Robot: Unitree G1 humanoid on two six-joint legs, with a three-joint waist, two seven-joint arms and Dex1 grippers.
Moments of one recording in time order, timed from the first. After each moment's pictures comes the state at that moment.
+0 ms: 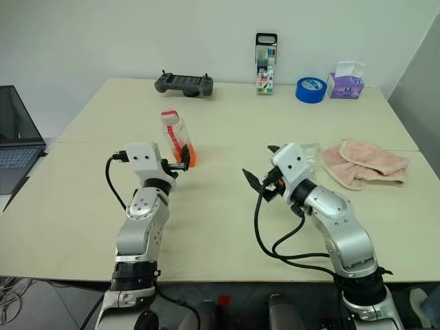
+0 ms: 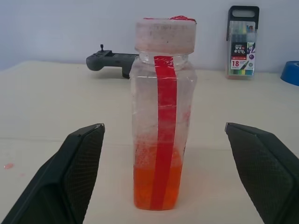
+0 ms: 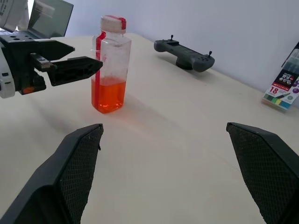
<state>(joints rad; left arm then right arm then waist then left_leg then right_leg) -0.43 0.13 0.13 0.02 -0.09 0.22 -0.03 -0.40 -0.34 0.13 -0.44 0.18 0.57 0.47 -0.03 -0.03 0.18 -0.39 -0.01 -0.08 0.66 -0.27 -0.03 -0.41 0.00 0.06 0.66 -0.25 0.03</state>
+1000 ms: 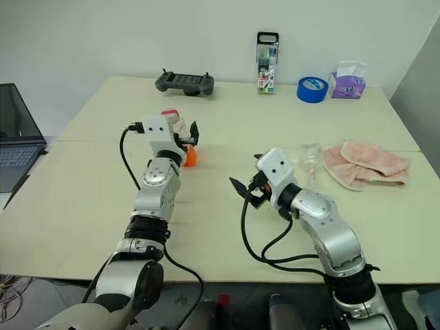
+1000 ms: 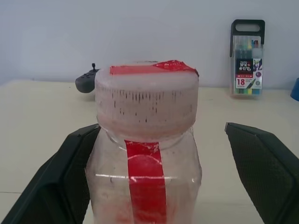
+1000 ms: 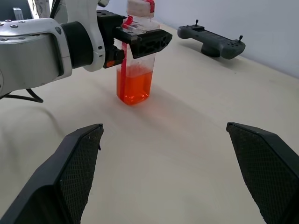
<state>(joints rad) -0.81 0.15 0.16 0.60 -0.07 -0.04 0.03 -0.41 -0.30 0.20 -0.45 0.18 0.65 0.45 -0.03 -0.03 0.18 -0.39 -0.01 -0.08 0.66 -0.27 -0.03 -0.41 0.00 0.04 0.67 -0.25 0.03</state>
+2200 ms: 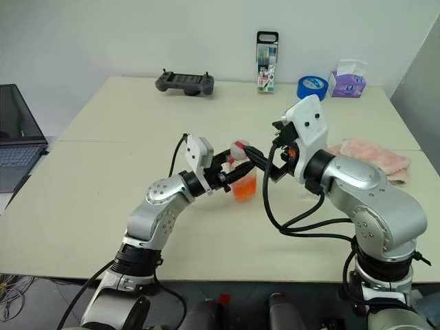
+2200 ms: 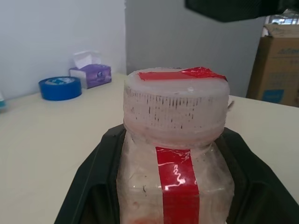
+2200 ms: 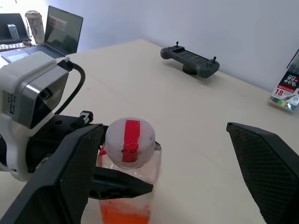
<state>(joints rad) -0.54 0.22 -0.14 -0.02 -0.34 0.25 -0.71 -0.66 -0.39 -0.09 -0.71 0.54 1.21 0.35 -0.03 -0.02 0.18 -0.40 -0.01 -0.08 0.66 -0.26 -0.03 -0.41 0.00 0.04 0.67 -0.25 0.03</state>
